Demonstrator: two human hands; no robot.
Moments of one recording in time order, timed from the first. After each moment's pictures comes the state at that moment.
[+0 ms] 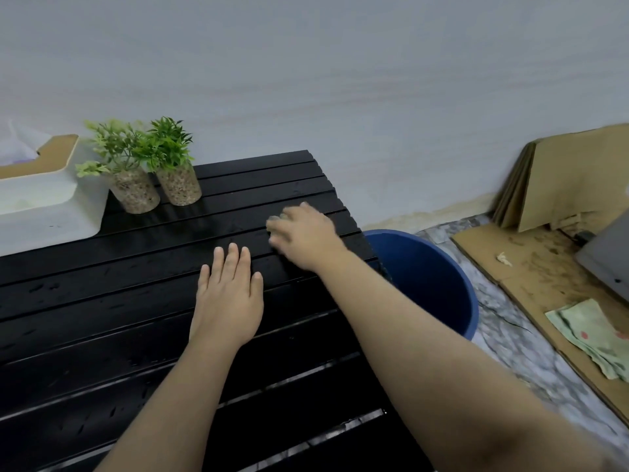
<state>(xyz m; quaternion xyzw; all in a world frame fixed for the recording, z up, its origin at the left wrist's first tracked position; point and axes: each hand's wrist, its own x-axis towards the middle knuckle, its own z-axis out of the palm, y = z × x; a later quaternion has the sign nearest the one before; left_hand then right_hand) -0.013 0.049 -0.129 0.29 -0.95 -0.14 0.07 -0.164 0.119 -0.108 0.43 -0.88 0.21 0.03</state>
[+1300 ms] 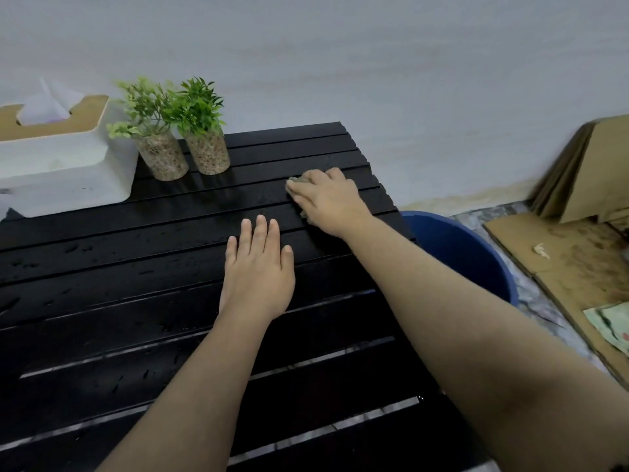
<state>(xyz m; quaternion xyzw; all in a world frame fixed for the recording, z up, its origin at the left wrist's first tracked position) -0.014 0.051 -0.129 0.30 -0.94 -0.13 0.06 -0.185 0.094 -0.119 0.47 -0.87 0.13 0.08</state>
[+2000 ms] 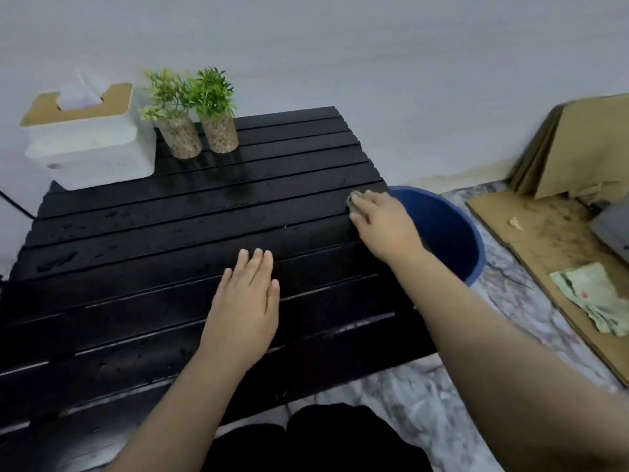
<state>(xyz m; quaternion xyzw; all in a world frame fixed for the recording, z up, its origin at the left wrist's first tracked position) 0.113 0.098 -0.109 0.25 -0.95 -0.19 0.07 -0.100 0.218 -0.102 0.34 -0.92 0.19 0.00</state>
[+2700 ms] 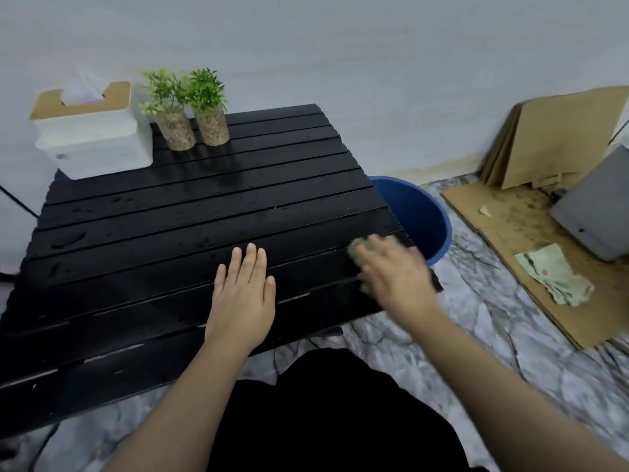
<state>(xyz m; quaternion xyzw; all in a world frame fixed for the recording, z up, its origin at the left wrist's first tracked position) 0.145 0.123 -0.125 0.25 -0.95 -0.17 0.05 0.008 0.322 -0.113 0.36 -0.91 0.20 0.06</state>
